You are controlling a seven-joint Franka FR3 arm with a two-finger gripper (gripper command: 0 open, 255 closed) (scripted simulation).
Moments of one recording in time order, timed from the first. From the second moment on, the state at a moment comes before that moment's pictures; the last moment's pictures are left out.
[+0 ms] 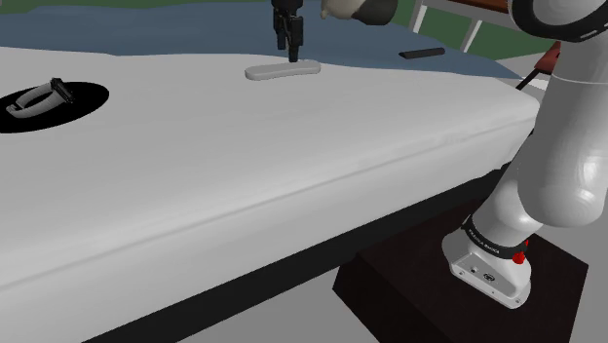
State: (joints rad) arm 0.27 0.30 0.05 -1.30 -0.04 1.61 -0.93
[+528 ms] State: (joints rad) arm 0.27 0.30 0.05 -1.39 -0.04 1.70 -0.94
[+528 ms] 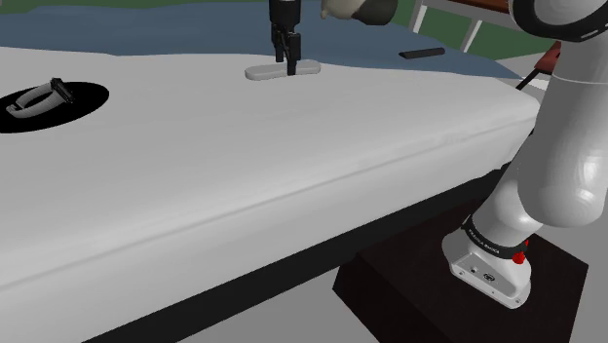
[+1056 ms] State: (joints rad) arm 0.27 0.29 0.05 -1.40 -0.04 1.71 -0.94
